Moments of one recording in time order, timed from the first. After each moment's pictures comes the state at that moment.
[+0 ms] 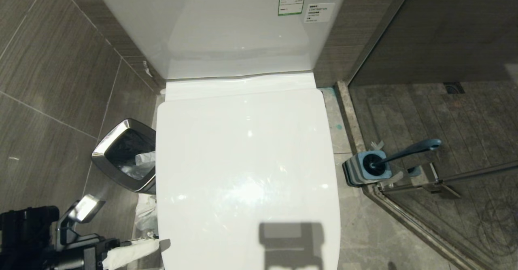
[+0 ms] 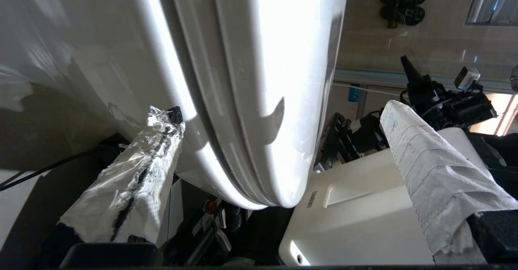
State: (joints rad) left arm 0.22 1.79 -0.13 -0.90 -1.34 -0.10; right arm 0.01 0.00 0.00 0.00 0.02 -0.03
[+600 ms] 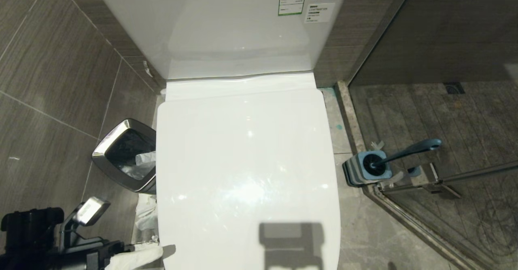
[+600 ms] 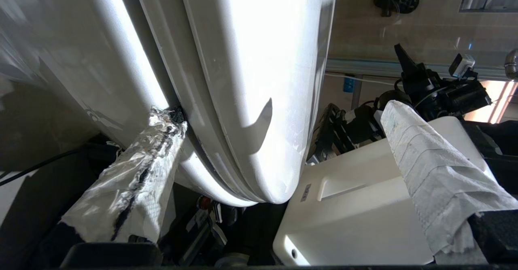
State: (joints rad) left arm 0.17 1.78 -0.11 -0.91 -1.33 -0.09; right arm 0.01 0.00 0.00 0.00 0.02 -0.03
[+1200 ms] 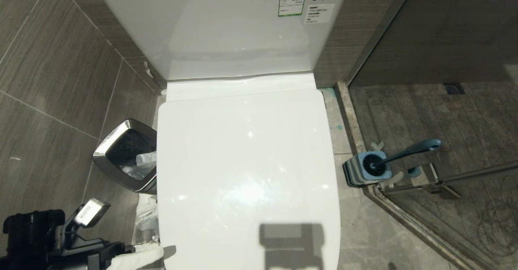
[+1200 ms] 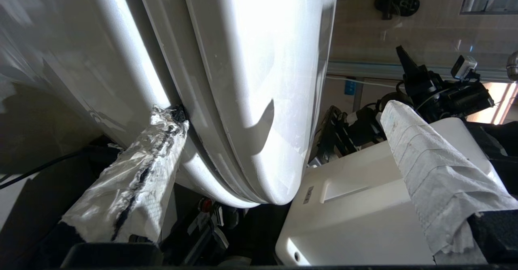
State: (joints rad) left arm 0.17 1.81 -0.10 -0.91 -1.31 -0.06; right arm 0.01 0.00 0.00 0.00 0.02 -0.03
